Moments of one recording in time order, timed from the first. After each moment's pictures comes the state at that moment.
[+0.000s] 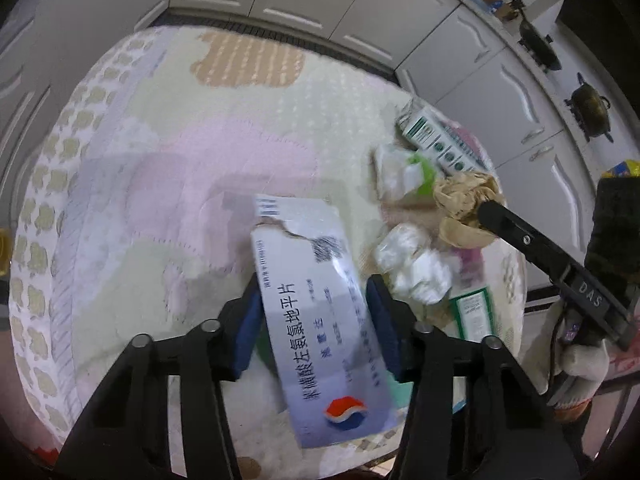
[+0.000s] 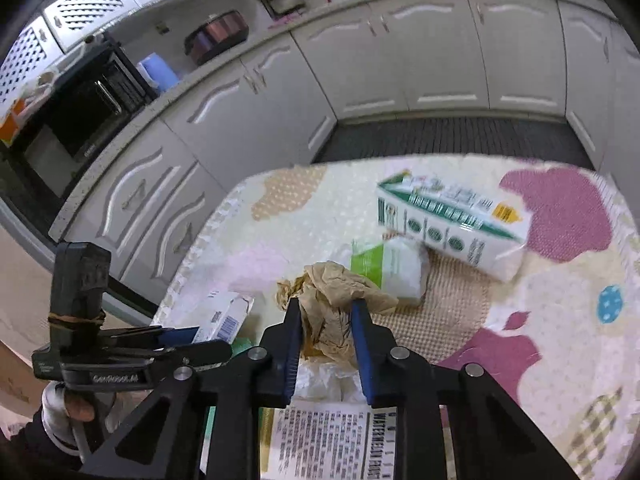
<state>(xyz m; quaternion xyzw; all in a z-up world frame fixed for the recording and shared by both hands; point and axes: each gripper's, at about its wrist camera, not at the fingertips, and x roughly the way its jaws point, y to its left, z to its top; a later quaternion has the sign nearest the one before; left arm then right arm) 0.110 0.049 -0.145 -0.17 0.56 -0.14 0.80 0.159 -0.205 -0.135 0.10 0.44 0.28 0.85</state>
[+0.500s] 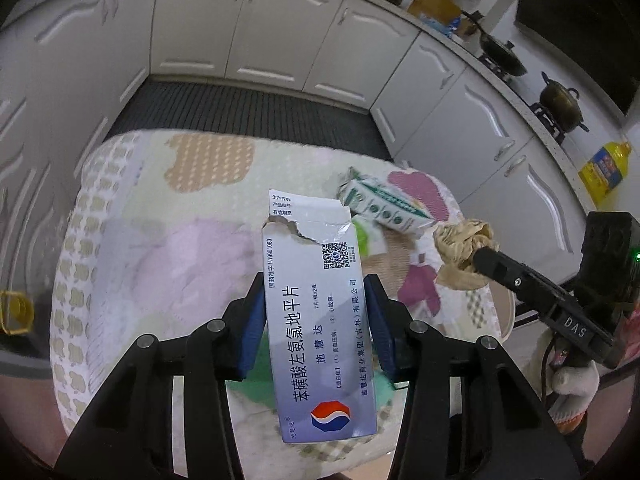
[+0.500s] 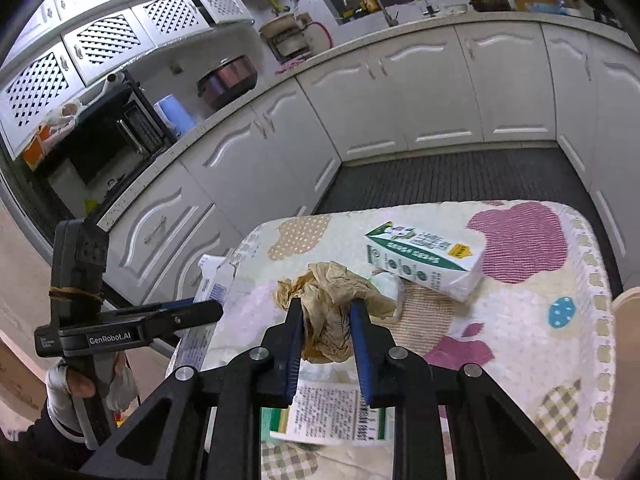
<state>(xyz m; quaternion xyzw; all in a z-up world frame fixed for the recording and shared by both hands) 0.105 0.020 -0.070 -0.12 0.48 -0.15 0.86 0.128 -0.247 -0.092 0.13 0.39 0.28 0.87</state>
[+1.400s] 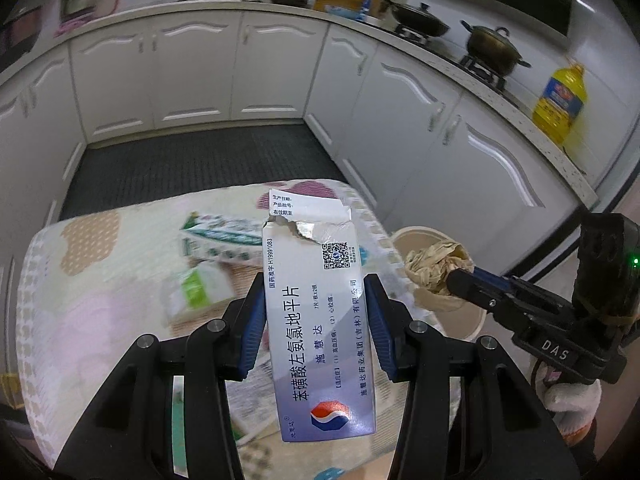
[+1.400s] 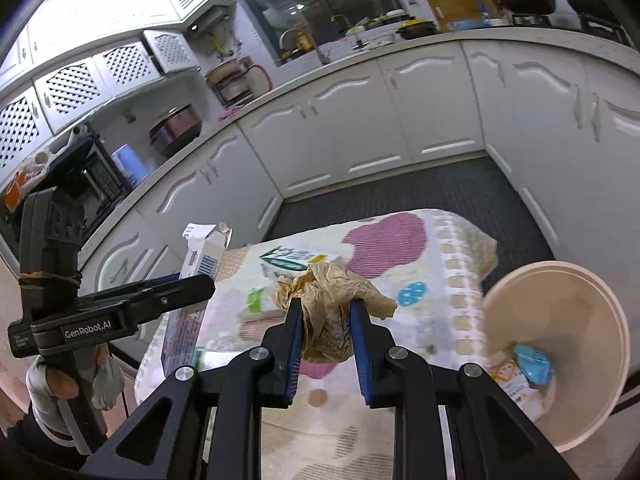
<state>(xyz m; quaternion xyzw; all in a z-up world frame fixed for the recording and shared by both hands) 0.106 -0.146 -0.038 -0.02 0.43 -0.24 0.87 0.074 -0.382 -0.078 0.16 0.35 0.17 0.91</state>
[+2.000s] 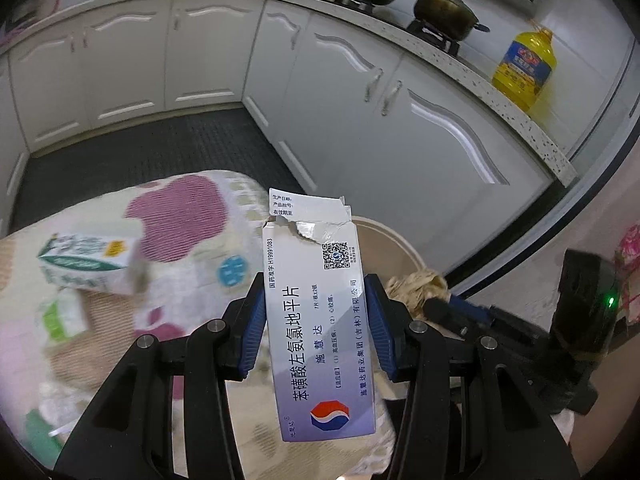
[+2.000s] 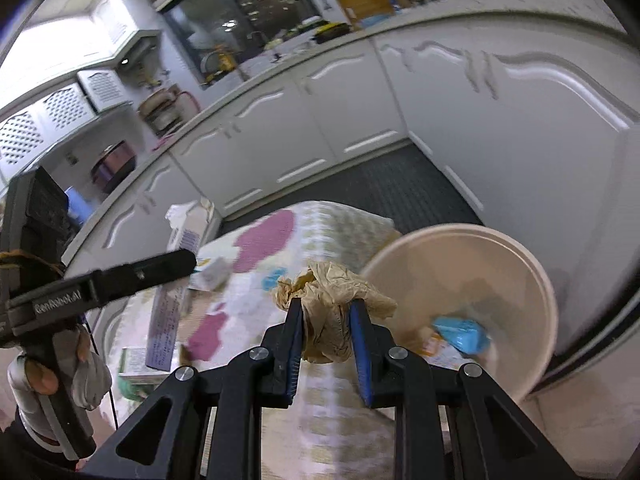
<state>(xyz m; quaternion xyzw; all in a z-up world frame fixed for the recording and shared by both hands) 0.119 -0.284 -0.066 -0.02 0.45 -0.32 0.83 0.036 -0.501 -0.116 0.21 0.36 0.05 0.91</state>
